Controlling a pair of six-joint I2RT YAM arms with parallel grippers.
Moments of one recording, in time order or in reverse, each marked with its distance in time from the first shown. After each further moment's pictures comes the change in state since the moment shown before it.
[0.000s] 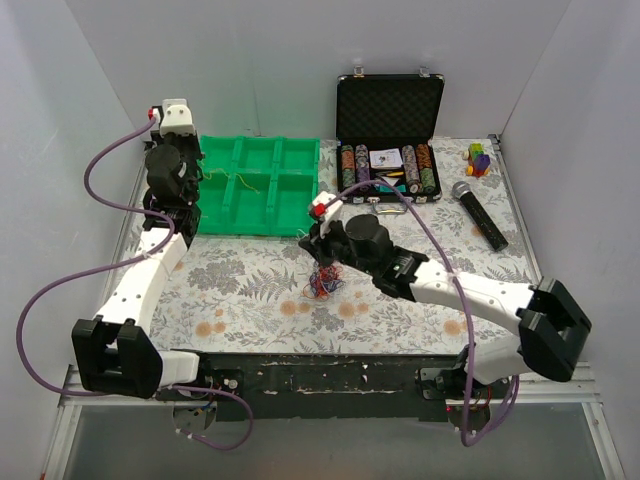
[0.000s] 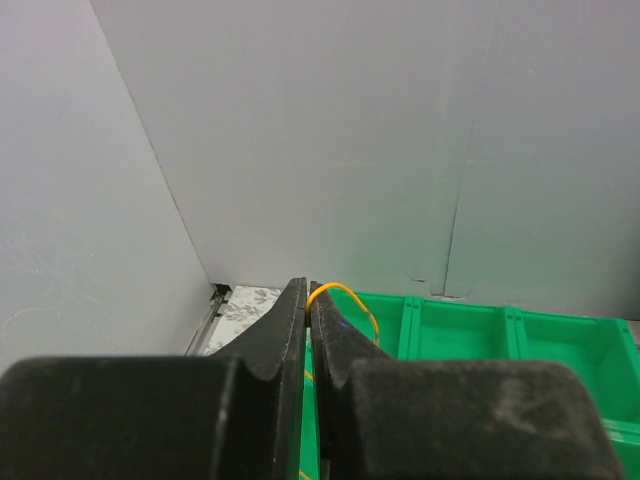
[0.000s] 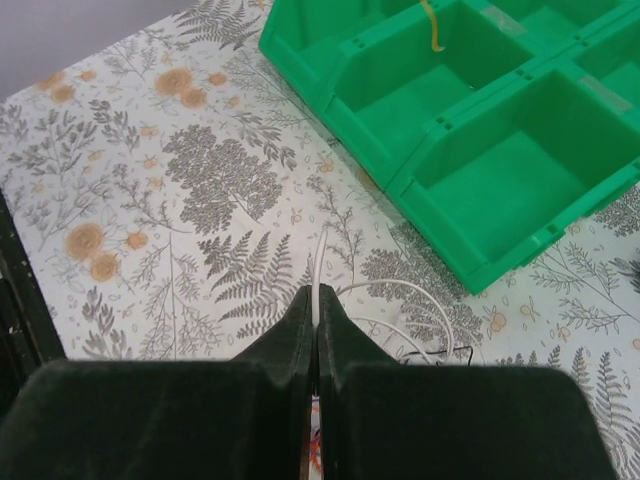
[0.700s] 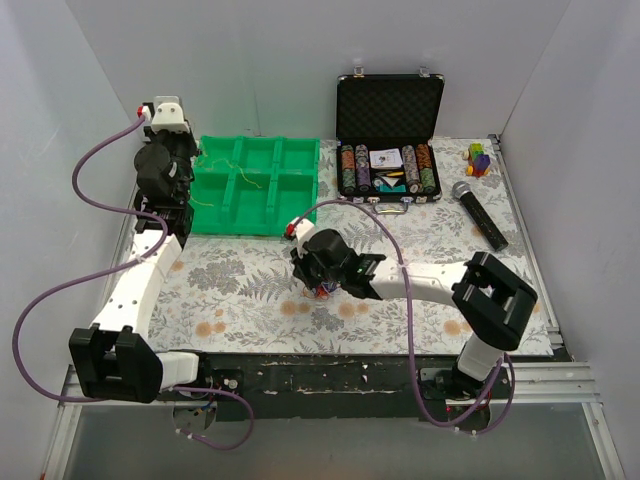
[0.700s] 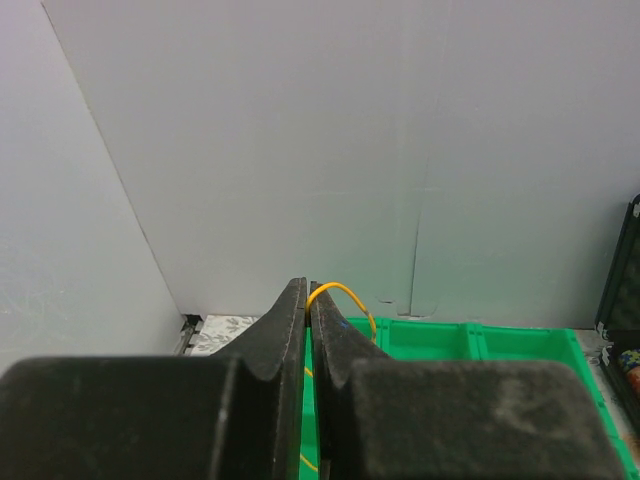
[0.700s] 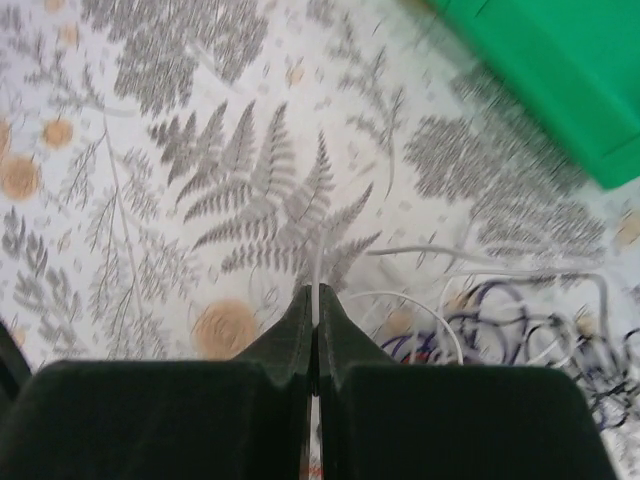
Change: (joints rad) left arm 0.043 -0.020 0.021 -0.004 0.126 -0.051; right arm 0.028 0.351 0.122 -0.085 0.029 0.081
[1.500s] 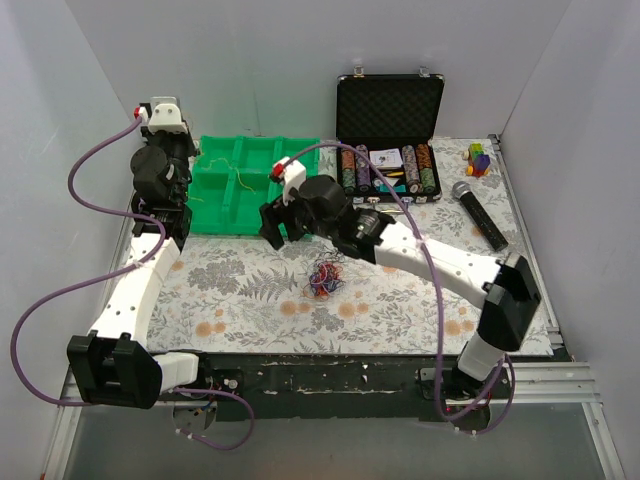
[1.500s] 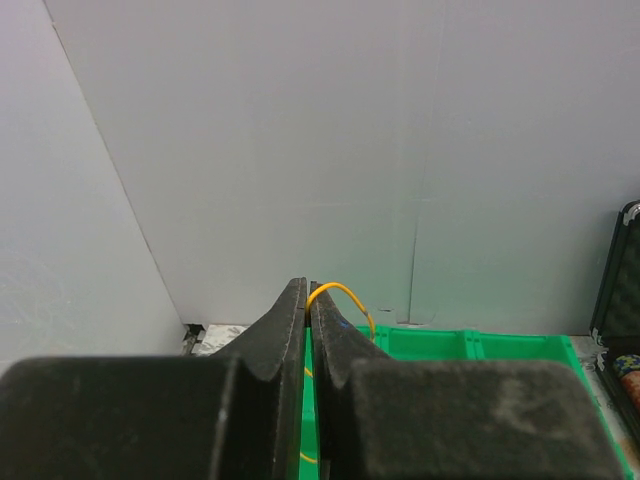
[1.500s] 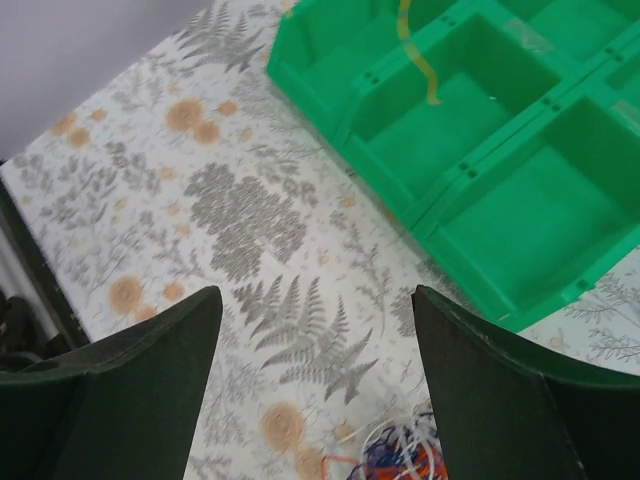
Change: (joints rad) left arm 0.000 -0.032 0.000 -0.002 0.014 0.005; right arm 0.021 -0.094 0.393 -0.328 -0.001 0.024
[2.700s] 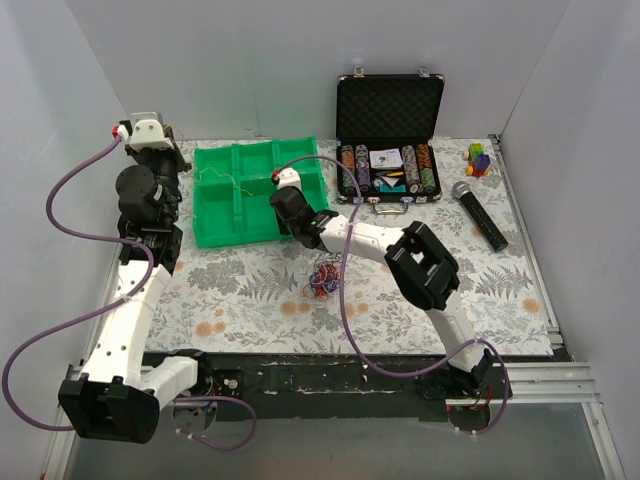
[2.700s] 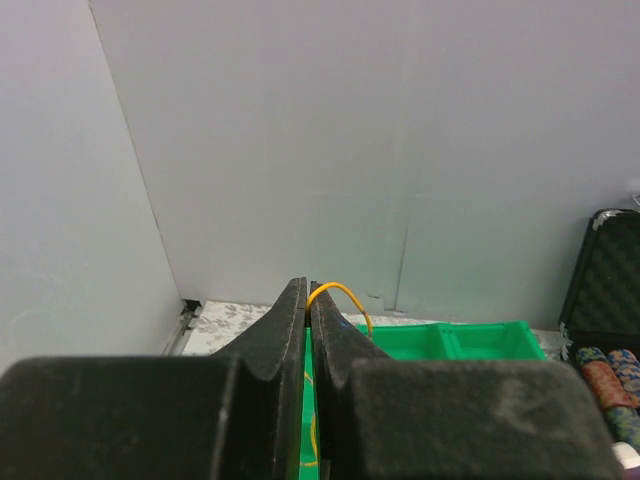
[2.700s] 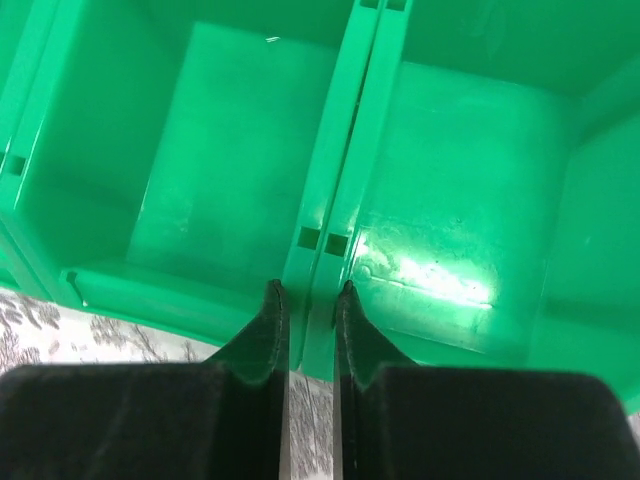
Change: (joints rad) left arm 0.007 -0.171 -0.050 -0.113 -0.032 -0.056; right arm -0.106 0.619 0.316 0.060 0.368 0.159
